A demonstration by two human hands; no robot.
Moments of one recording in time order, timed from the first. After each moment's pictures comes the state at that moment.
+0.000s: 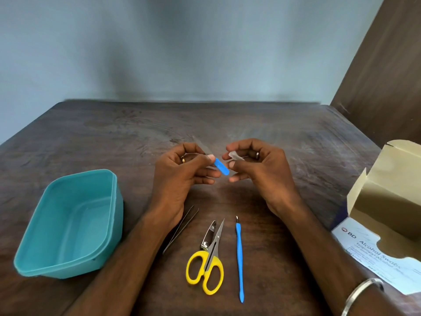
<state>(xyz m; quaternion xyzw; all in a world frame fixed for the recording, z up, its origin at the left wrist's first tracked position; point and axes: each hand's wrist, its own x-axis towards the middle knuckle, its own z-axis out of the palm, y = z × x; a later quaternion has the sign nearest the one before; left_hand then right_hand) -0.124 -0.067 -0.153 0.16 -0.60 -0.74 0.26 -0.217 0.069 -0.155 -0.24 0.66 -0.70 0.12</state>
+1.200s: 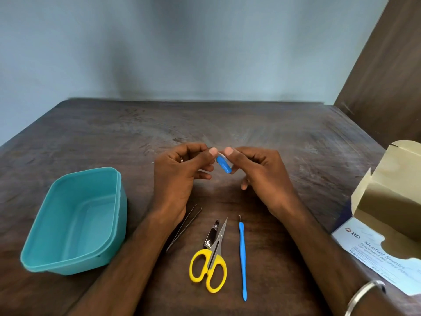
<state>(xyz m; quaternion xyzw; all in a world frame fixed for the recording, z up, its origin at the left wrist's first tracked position) -0.127 -0.071 -0.159 0.18 -0.63 -0.69 0.30 -0.203 0.066 -0.148 -0.28 0.73 -0.61 0.08</state>
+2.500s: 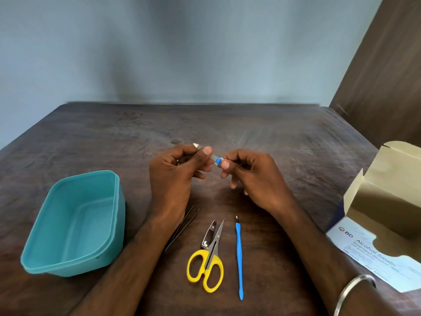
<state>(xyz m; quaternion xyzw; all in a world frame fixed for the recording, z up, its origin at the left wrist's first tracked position) -0.126 -0.067 -0.158 0.15 -0.65 -0.65 0.37 -0.214 0.068 -0.156 -0.34 0.77 -0.54 0.08</state>
